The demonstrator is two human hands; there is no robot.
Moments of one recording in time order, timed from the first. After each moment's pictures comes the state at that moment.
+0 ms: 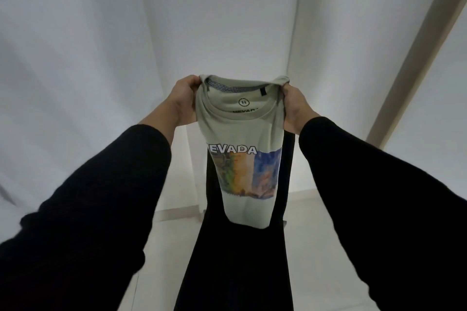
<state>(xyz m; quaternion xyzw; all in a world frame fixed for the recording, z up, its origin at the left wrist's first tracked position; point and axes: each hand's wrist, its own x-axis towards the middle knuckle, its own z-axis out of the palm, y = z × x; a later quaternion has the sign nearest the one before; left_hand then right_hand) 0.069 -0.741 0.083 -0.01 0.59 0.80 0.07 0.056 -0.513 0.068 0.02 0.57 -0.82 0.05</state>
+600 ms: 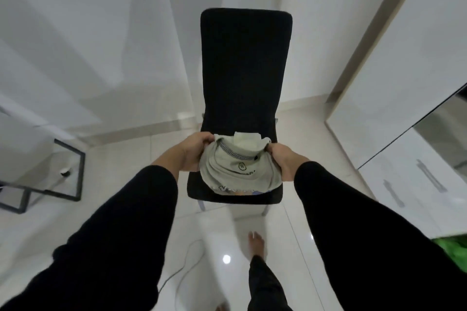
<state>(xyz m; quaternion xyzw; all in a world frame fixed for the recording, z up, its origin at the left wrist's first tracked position) 0.322 -0.745 -0.171 -0.20 0.60 0.69 0.36 0.329 -0.515 -0.205 0.27 0.64 -0.66 0.29</state>
